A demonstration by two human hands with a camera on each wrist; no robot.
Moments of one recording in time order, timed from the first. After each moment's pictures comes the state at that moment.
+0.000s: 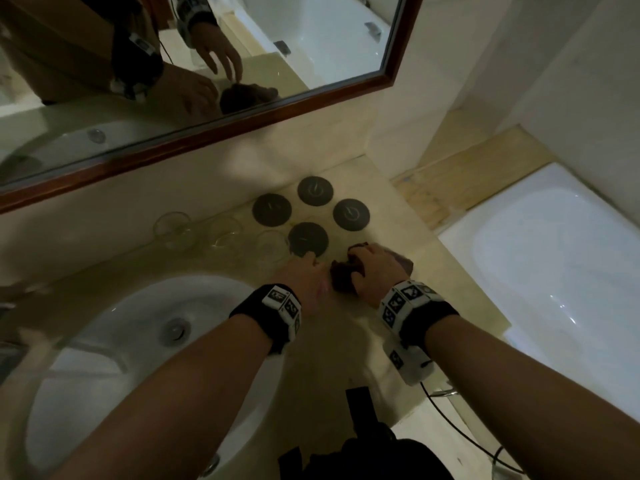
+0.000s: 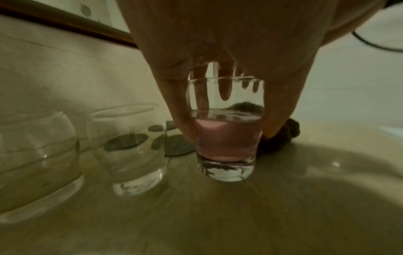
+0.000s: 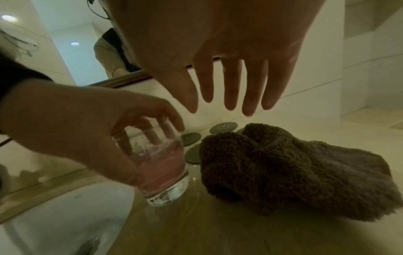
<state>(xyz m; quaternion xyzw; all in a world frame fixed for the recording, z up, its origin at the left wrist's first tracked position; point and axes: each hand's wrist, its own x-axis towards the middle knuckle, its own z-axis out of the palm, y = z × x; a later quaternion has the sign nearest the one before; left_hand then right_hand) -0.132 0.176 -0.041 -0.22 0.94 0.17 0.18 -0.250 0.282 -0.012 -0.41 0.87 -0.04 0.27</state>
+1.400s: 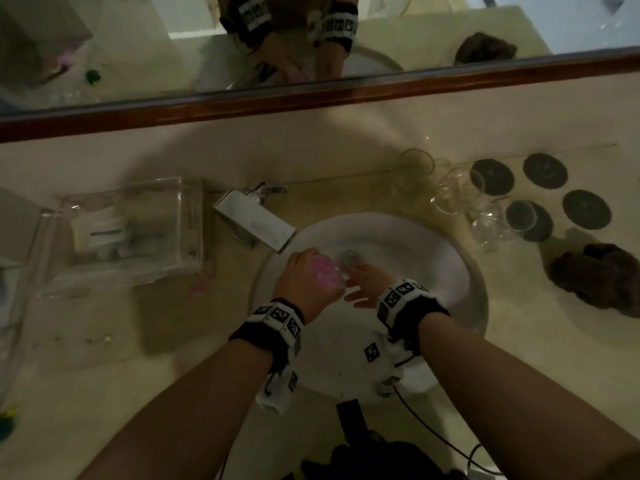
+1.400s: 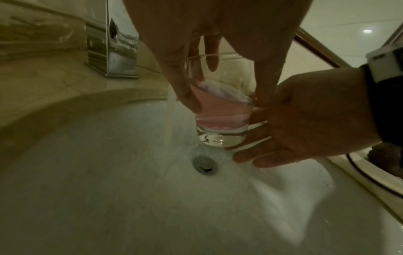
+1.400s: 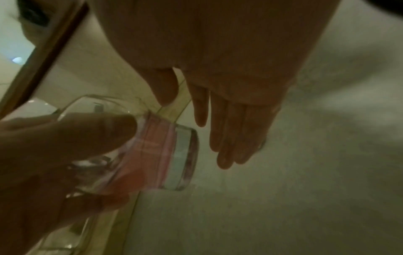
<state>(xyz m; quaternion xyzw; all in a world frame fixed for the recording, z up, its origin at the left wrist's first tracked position) 0.217 0.104 -0.088 -0.60 0.68 0.42 -0.01 0.075 0.130 -0.102 -0.17 0.71 -0.21 0.65</state>
